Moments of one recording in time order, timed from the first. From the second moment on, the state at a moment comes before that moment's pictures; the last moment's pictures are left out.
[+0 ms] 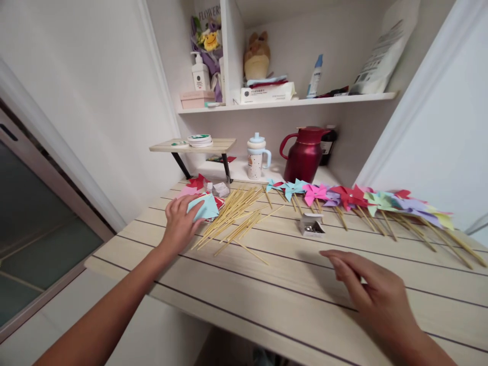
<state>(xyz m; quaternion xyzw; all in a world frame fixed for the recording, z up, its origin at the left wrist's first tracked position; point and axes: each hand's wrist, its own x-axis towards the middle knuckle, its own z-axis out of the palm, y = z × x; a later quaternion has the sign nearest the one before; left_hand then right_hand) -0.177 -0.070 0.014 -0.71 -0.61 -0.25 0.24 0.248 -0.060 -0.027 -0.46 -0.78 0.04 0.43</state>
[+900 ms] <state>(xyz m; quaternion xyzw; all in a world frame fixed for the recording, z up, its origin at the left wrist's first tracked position) -0.190 -0.049 -0.008 -0.61 -0.70 -0.33 0.15 0.172 0.025 -0.020 -0.40 -0.83 0.21 0.32</state>
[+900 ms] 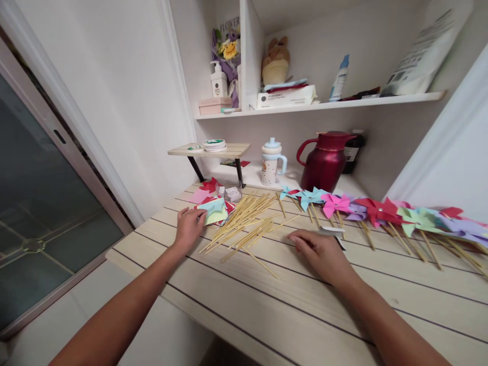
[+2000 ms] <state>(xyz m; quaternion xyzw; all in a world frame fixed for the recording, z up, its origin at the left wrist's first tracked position) -0.061 -0.033 -0.001 -0.85 -0.36 -0.37 0.10 0.153 0.005 0.000 -0.38 -0.43 0.67 0.47</state>
